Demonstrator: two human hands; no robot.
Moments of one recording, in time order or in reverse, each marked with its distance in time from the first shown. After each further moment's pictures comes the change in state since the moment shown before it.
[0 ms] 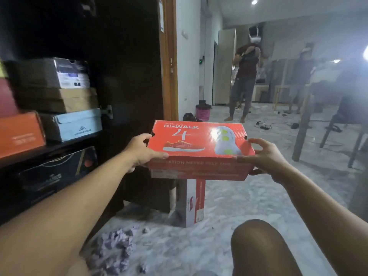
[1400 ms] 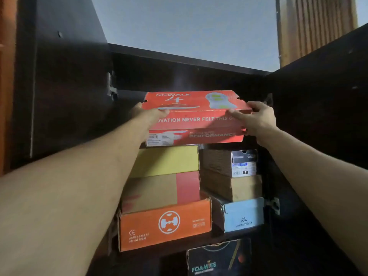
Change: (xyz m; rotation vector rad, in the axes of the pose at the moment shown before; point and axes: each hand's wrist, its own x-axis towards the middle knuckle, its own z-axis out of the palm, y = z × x) left_hand -0.017 0.137 -0.413 -0.146 1.148 0.074; right_hand 0.101 -0.450 0.341 0.646 -0.415 -0.599
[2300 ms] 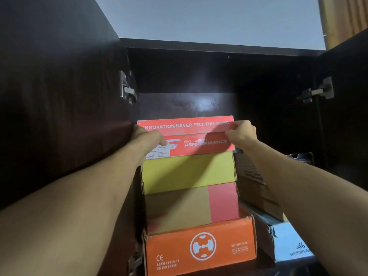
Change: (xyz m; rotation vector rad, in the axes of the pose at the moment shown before) left_hand 0.086 -0.066 -0.045 0.256 0.100 0.047; right_hand 0.066 0.075 0.160 -0.333 -0.119 -0.021
